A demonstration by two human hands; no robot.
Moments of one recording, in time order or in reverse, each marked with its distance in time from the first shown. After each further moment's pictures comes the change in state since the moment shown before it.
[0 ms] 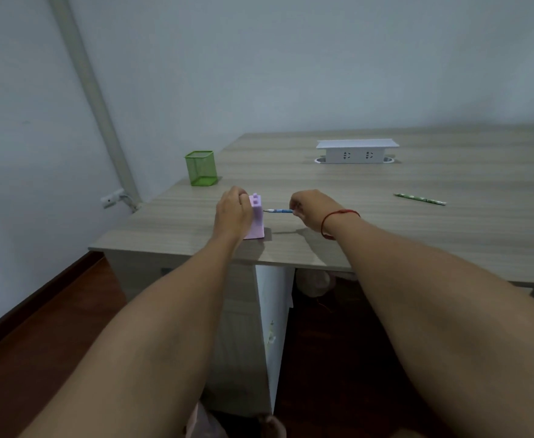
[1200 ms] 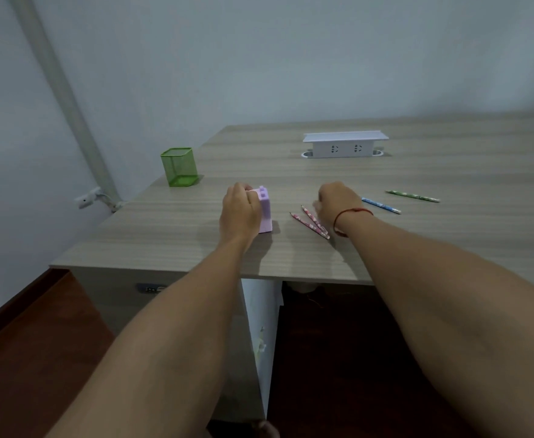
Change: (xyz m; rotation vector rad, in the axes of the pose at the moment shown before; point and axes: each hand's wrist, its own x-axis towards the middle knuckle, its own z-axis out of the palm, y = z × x) left_hand 0.015 0.020 0.047 -0.025 0.023 -0.009; right_hand 0.019 0.056 -0.003 -0.134 0.103 0.297
